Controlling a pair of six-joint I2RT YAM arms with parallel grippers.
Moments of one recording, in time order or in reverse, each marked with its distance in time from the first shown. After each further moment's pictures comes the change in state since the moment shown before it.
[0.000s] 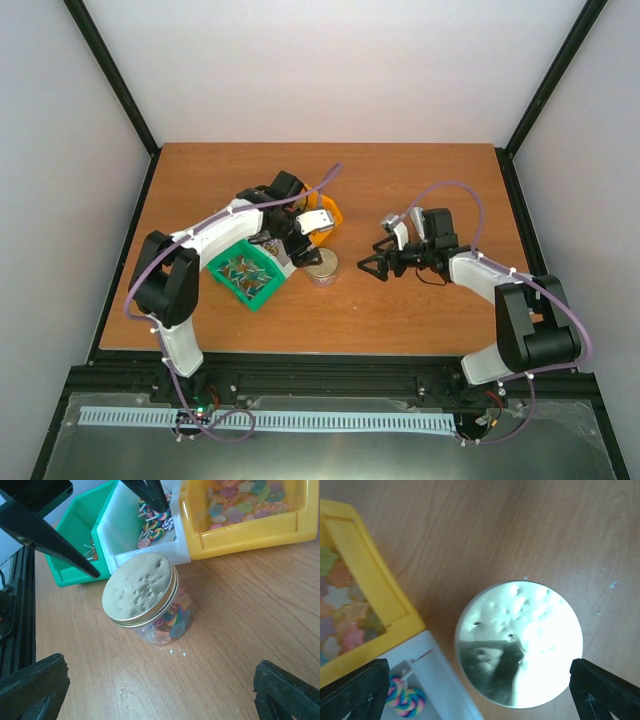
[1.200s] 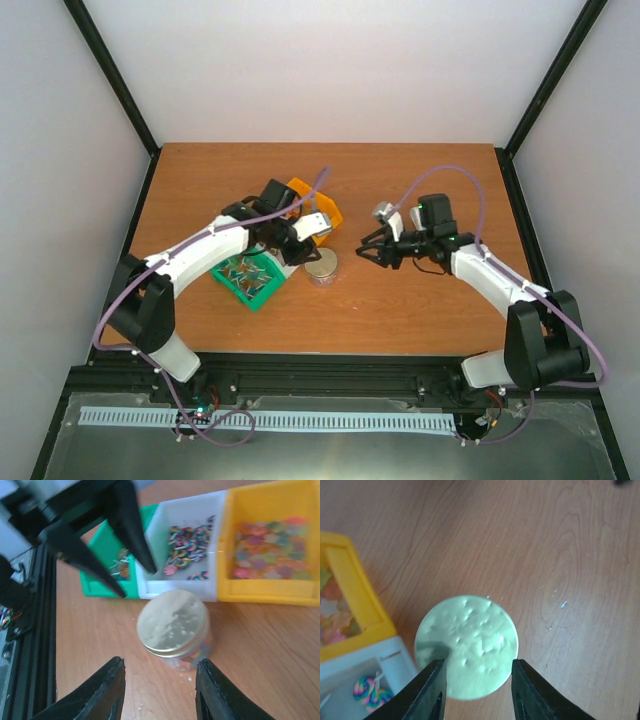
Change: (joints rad) left arm 0.000 -0.202 -0.167 0.090 0.092 -0.126; right arm 0.107 -0.077 0.140 -0.179 0.010 -0.105
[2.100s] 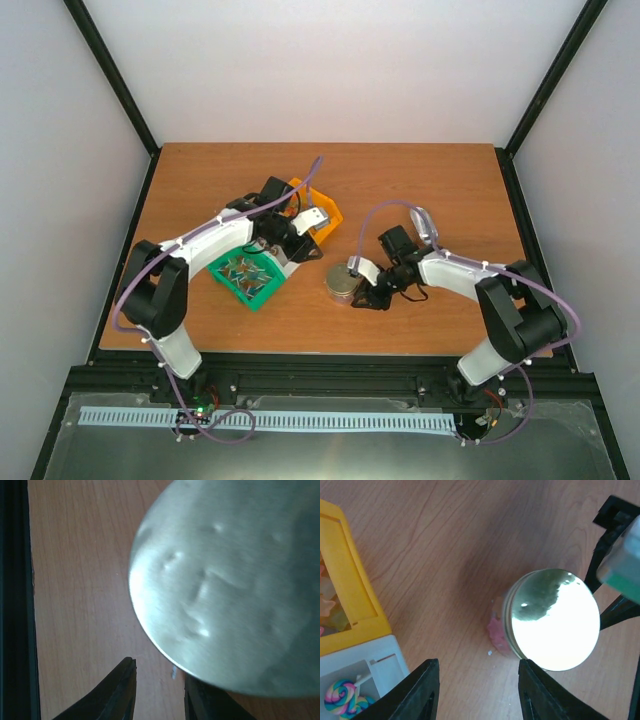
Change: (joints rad) left arm 0.040 0.121 0.031 0.044 0.070 -0.090; right arm 0.156 0.150 -0.098 -0.202 0.238 -0.285
